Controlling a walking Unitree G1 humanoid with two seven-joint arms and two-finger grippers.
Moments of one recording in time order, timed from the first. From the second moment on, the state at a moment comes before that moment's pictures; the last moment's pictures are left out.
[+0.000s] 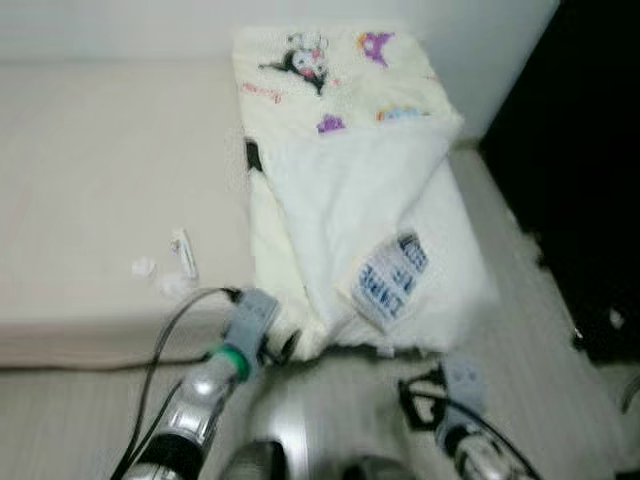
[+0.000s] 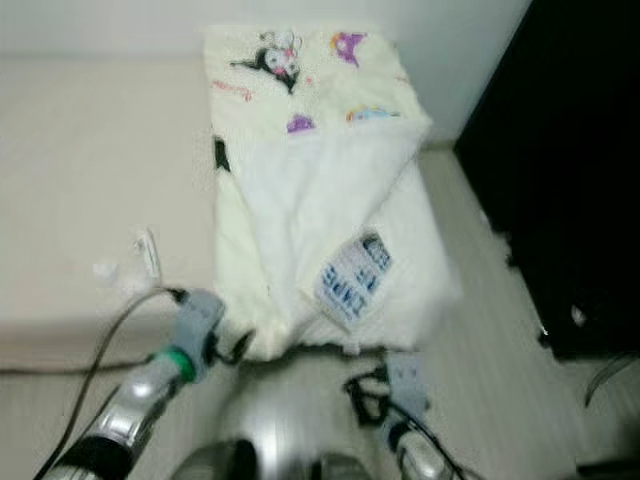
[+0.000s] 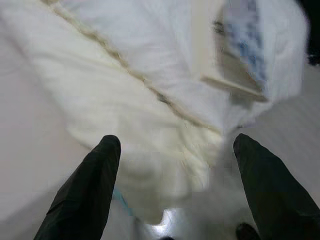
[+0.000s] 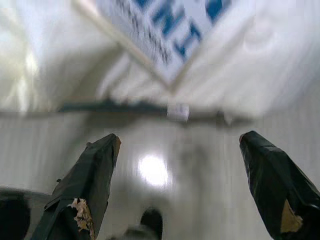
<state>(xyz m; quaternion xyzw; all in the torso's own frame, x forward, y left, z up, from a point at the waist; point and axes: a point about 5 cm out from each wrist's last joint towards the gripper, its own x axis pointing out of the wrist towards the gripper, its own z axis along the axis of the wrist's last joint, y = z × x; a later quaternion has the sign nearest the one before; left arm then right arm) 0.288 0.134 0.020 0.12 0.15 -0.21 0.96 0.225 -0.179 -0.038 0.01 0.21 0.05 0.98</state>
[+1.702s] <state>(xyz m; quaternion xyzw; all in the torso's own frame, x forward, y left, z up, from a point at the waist) 0.288 0.137 0.019 0.12 0.15 -0.21 0.96 0.222 -0.172 -0.041 0.01 0.21 0.06 0.98</state>
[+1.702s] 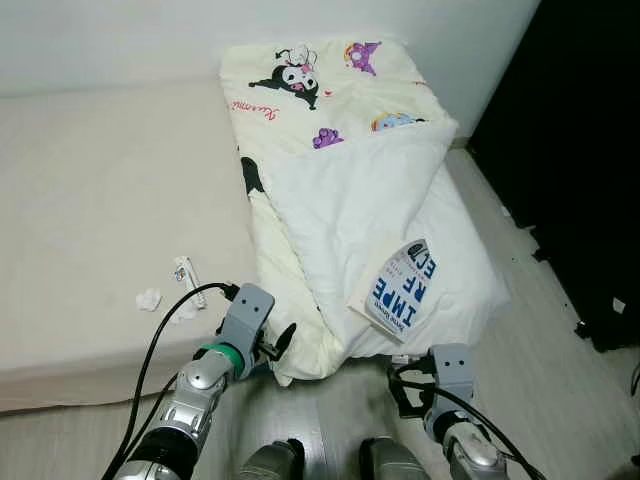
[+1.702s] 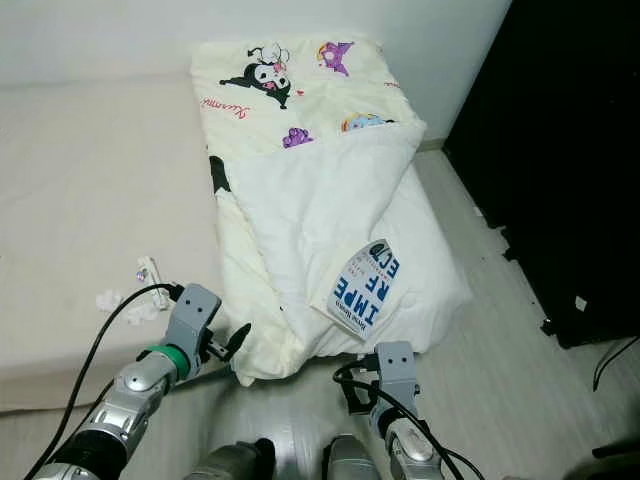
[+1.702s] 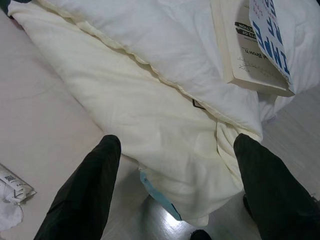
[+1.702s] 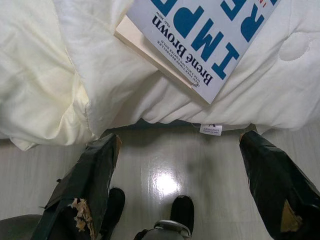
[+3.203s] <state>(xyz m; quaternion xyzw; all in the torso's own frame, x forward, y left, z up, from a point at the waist) 0.288 0.138 0.018 0.13 0.16 -0.20 0.96 0.221 -0.172 -0.042 0.02 0.22 0.05 0.97</state>
